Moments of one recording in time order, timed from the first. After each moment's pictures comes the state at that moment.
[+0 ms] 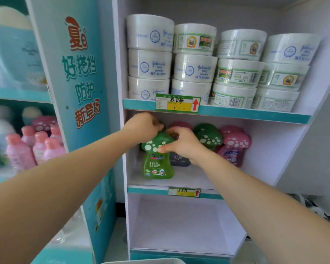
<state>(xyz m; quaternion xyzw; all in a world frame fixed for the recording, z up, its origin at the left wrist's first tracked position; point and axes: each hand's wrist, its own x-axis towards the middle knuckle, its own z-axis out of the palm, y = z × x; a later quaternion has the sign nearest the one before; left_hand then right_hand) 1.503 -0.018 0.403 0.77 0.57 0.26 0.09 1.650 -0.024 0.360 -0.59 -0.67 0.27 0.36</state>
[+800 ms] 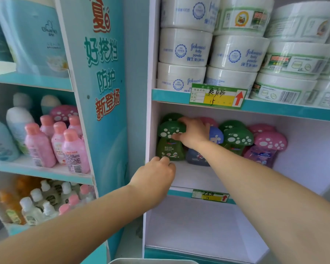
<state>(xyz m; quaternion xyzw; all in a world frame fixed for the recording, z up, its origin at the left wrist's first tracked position) 1.470 -0.060 0.291 0.86 0.51 0.07 -0.09 1.616 0.059 0.333 -0.67 -0.71 -0.04 0.21</state>
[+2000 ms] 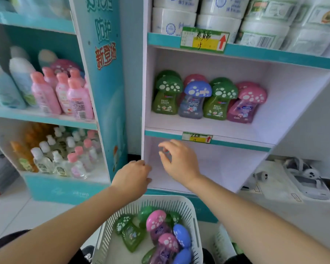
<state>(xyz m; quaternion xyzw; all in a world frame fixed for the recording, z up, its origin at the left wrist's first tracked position) 1.443 -0.161 0.183 0.82 0.57 0.05 0.04 1.602 -0.138 0.202 -0.51 -0.79 -0.04 0.34</state>
